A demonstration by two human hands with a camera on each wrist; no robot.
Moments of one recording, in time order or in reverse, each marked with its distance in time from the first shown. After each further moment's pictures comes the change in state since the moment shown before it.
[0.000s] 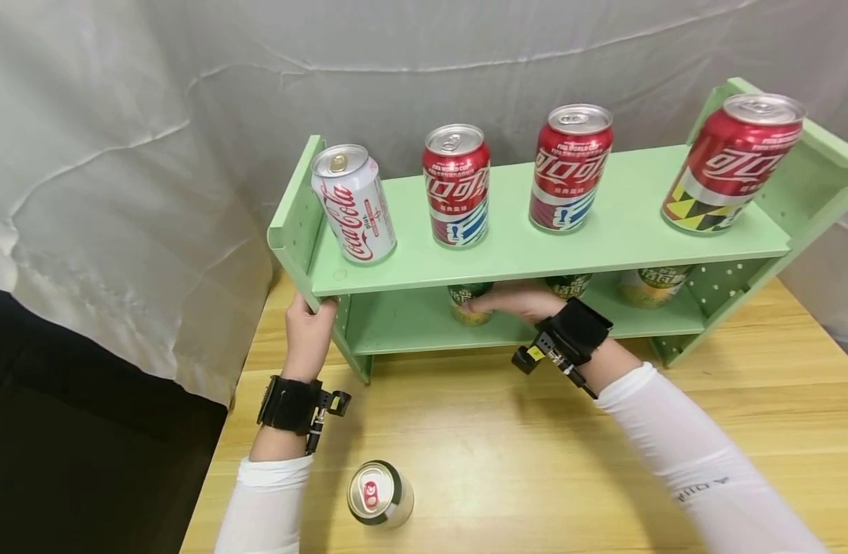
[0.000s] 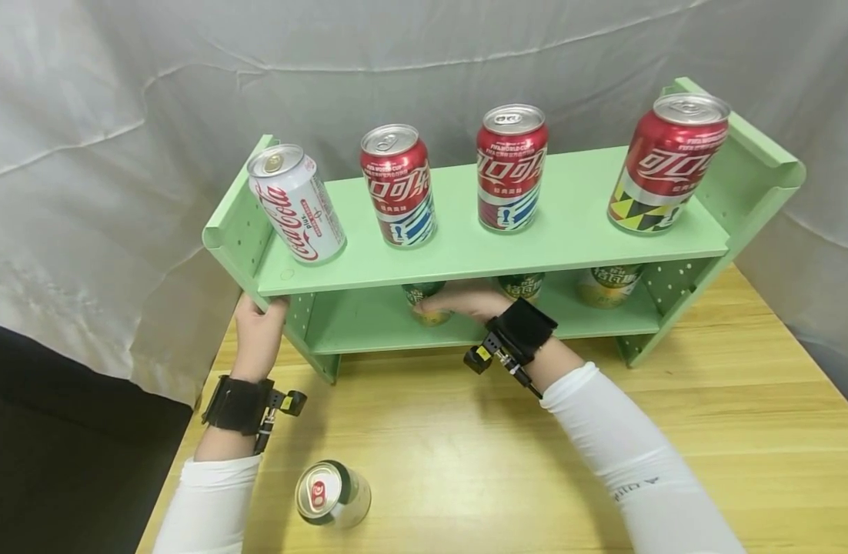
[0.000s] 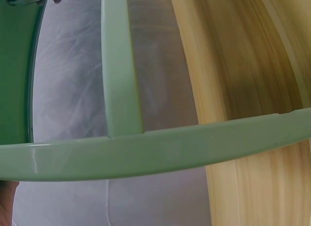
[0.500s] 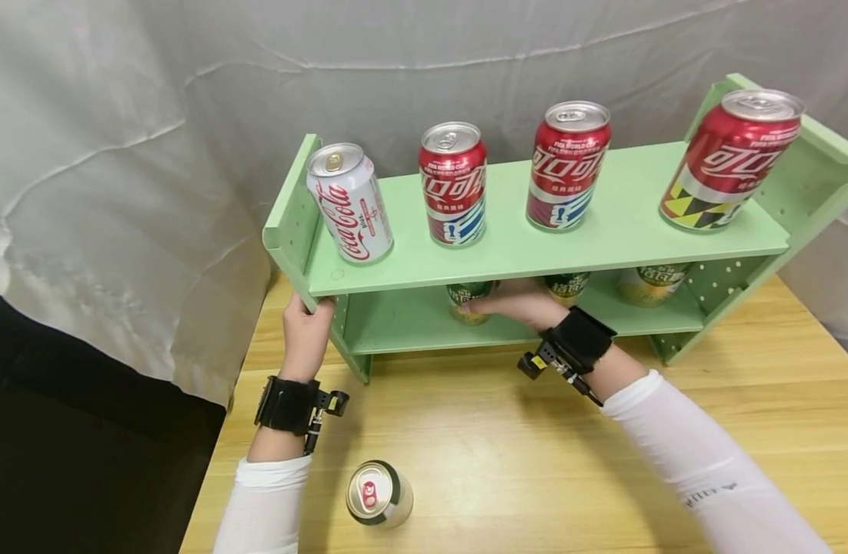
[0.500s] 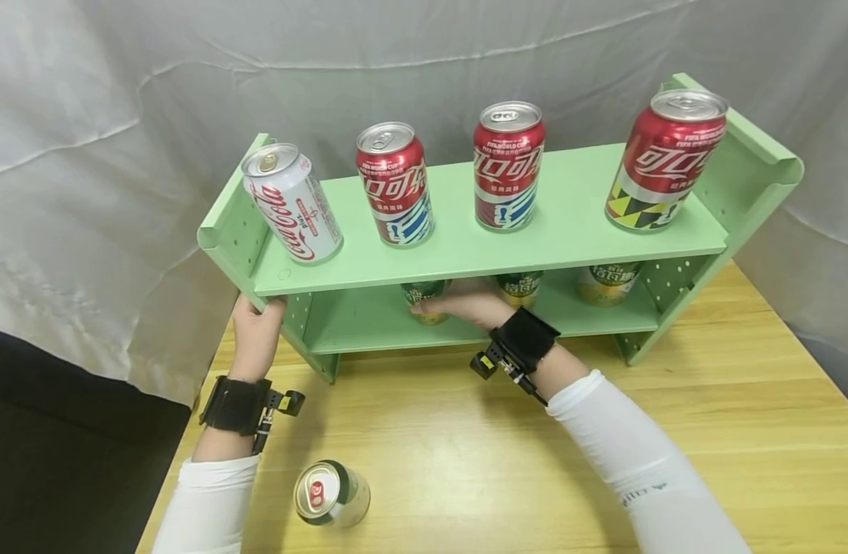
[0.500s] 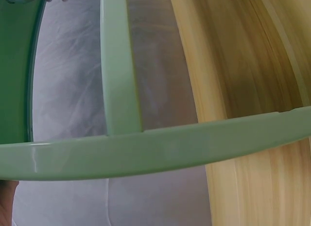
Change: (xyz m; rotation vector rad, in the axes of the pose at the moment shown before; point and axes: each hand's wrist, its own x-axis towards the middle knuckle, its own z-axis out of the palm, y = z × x) left_hand 0.000 -0.001 0.001 -0.008 0.017 -0.008; right_hand -0.007 0.009 0.003 0.042 0.153 -0.161
